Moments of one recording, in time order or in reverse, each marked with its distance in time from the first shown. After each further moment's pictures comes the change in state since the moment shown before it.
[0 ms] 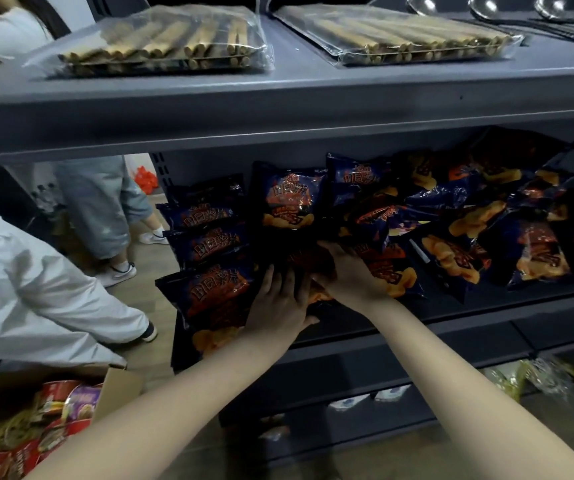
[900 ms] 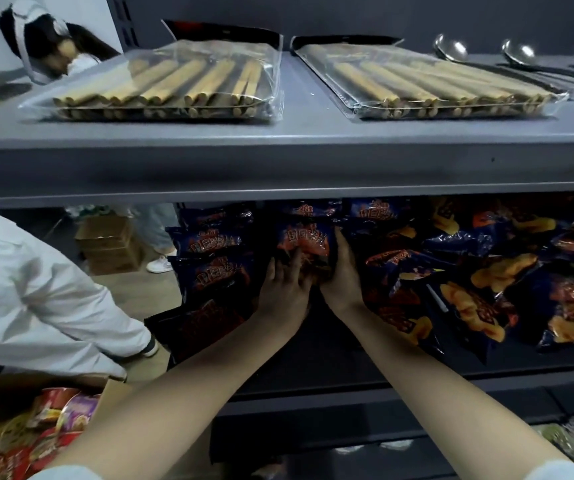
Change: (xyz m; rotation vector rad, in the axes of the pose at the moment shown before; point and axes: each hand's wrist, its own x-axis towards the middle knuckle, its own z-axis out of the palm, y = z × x) left_hand 0.073 -0.029 0.000 -0.058 -0.020 -0.112; right_hand 0.072 0.004 0.020 0.398 0.269 -0.078
